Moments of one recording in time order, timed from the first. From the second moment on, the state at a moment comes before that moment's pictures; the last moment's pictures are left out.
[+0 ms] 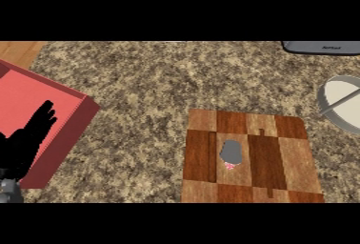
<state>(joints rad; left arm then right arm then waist) -0.02 0.38 0.12 -1.48 0.11 -0.07 0.16 -1.25 -0.68 -0.13 -0.36 1.35 -0.40 0.86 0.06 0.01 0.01</state>
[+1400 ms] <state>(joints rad) -0.01 0.37 0.15 -1.47 0.08 -0.09 0.17 -1.33 -0.85 -0.20 -0.09 1.31 0.04 0.83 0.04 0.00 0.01</state>
